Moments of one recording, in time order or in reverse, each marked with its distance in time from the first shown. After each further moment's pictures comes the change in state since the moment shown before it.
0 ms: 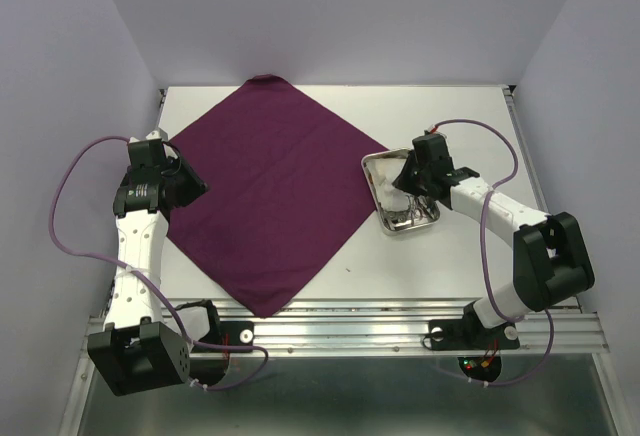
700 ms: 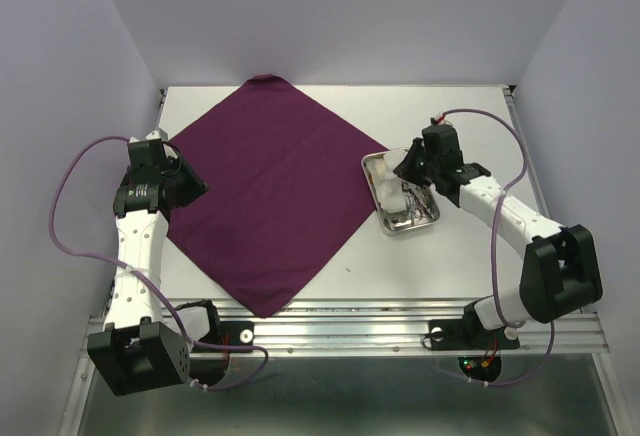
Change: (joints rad) left arm 0.000 0.000 0.000 0.000 0.000 0.000; right arm -0.012 -0.068 0.046 -0.005 -0.060 -0.018
